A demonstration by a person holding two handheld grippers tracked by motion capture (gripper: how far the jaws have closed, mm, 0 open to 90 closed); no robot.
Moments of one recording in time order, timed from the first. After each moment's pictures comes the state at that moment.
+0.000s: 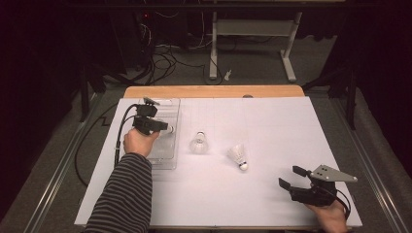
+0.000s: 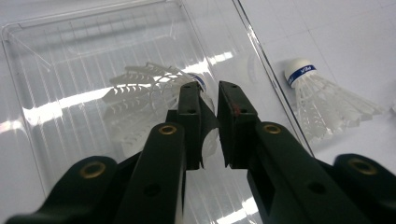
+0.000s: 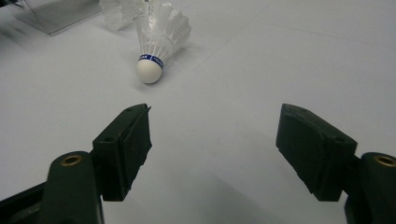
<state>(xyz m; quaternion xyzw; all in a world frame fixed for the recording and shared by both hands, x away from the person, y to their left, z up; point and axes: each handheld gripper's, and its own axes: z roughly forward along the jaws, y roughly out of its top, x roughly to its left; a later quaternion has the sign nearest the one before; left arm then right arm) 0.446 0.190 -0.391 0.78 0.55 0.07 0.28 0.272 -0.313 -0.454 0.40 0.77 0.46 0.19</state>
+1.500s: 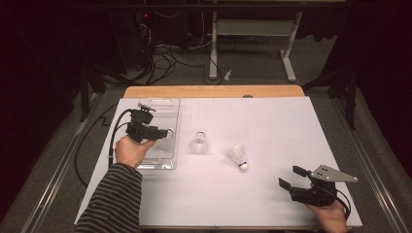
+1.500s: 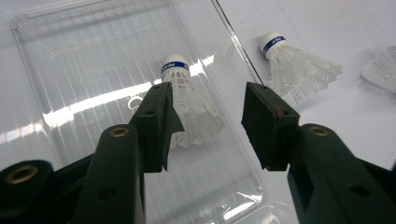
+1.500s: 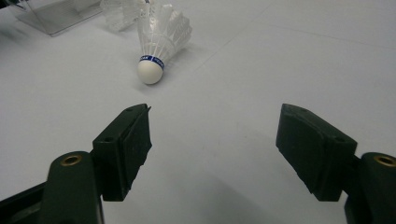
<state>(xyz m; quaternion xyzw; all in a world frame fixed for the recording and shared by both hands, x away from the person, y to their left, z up) 0.406 0.195 -0.375 0.79 0.53 0.08 0.29 0.271 -0.313 -0.454 0.40 0.77 0.46 0.19</state>
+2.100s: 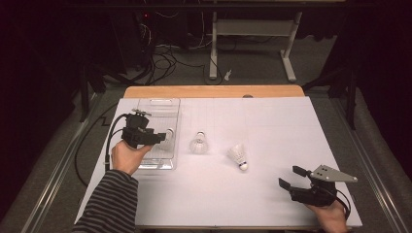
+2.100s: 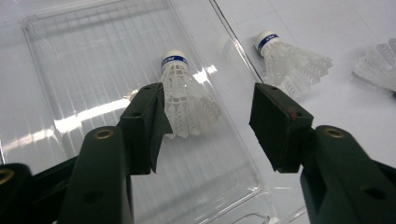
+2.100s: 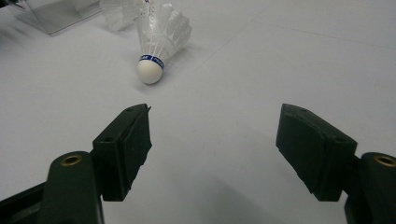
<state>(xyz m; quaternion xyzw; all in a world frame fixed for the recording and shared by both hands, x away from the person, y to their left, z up) 0.388 0.201 -0.374 0.79 0.52 0.09 0.31 0.271 -0.313 -0.454 0.40 0.77 0.46 0.19</state>
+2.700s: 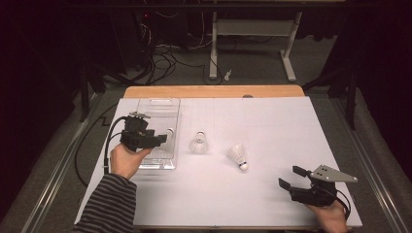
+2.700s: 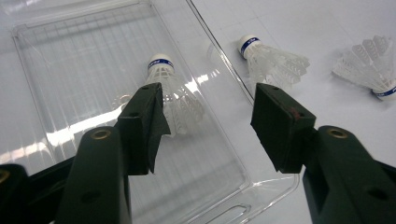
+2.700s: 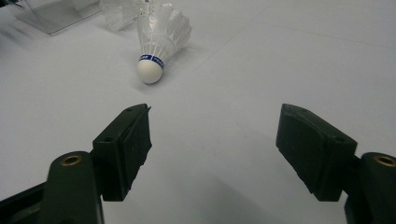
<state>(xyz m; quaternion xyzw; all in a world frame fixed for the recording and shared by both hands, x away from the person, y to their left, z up) 0.374 0.200 -0.372 0.79 0.50 0.10 0.34 0.271 -0.313 -0.454 0.40 0.77 0.46 0.19</state>
